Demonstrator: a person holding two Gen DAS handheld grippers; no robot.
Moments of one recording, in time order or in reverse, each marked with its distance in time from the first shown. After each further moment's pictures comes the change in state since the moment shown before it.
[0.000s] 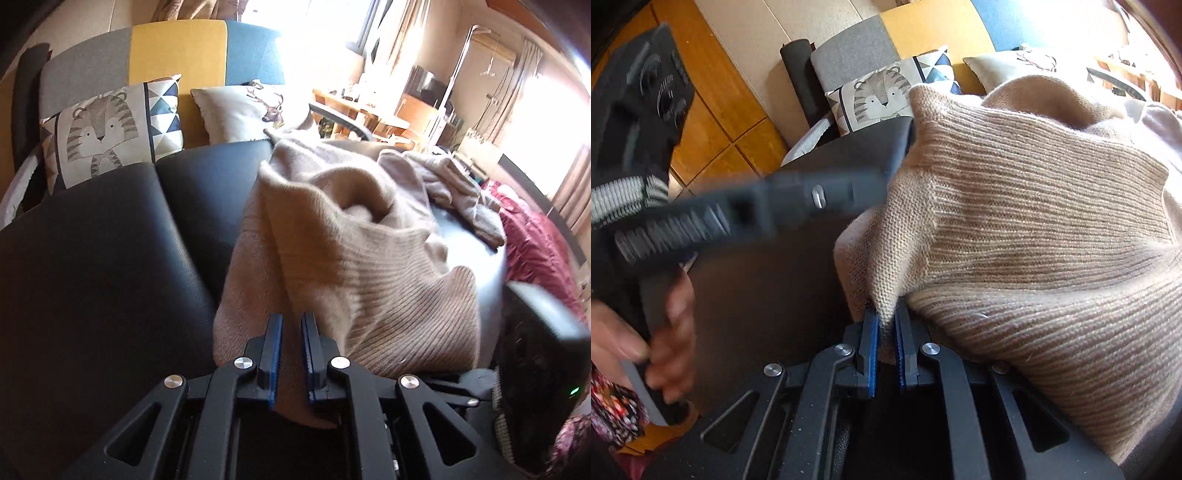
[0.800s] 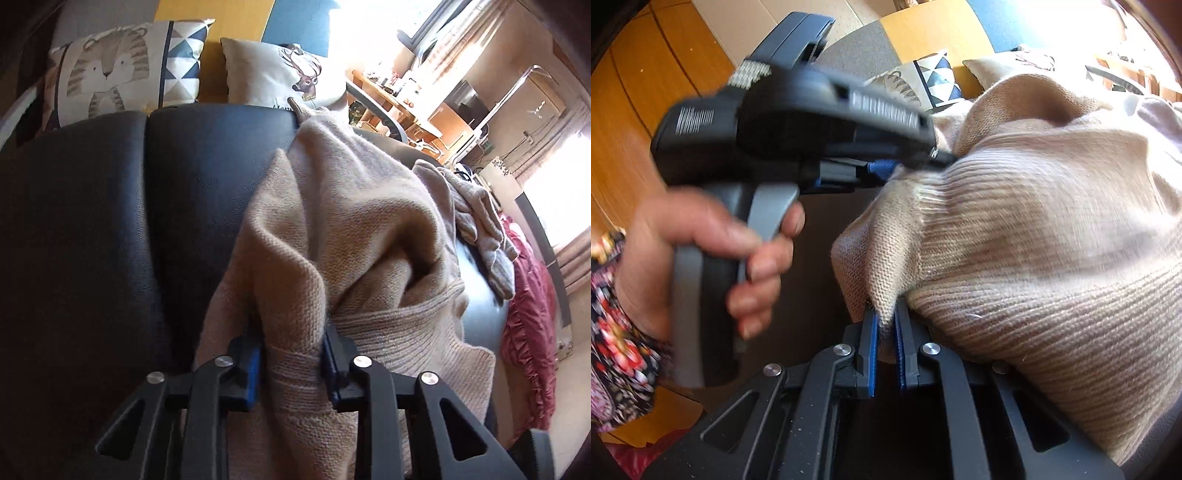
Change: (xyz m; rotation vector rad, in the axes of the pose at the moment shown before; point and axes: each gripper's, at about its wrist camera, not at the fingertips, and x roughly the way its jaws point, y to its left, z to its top) left arm 0.086 0.011 0.029 -0.151 0.128 0.035; right arm 0.021 -0.003 0.015 0.022 -0.024 0.032
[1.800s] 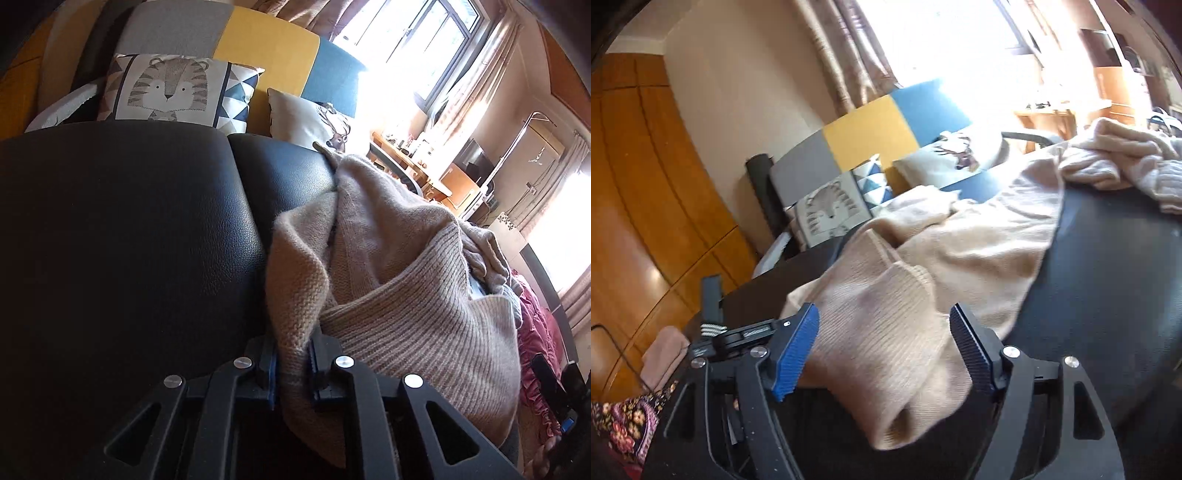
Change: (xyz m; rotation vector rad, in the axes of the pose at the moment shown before) left arm -0.032 0.073 -0.075 -0.160 -0.248 -0.023; right arm -0.102 -0.077 0.010 0.176 -0.368 -0.212
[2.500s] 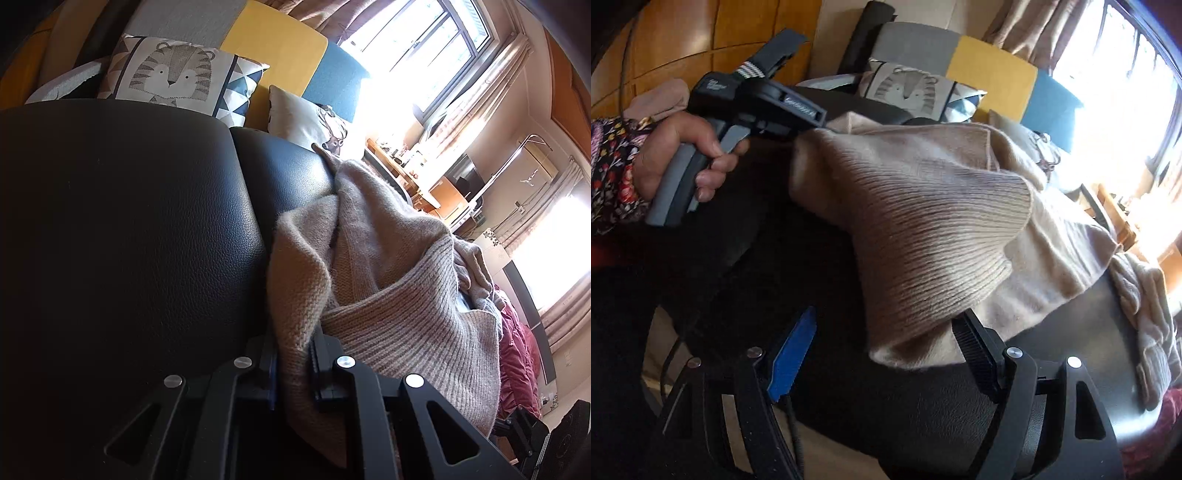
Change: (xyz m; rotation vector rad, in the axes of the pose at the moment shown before) left arm 0.001 0.016 -0.003 -0.062 0.003 -0.070; right arm 0.040 0.071 -0.094 -0.816 0.326 -0.119
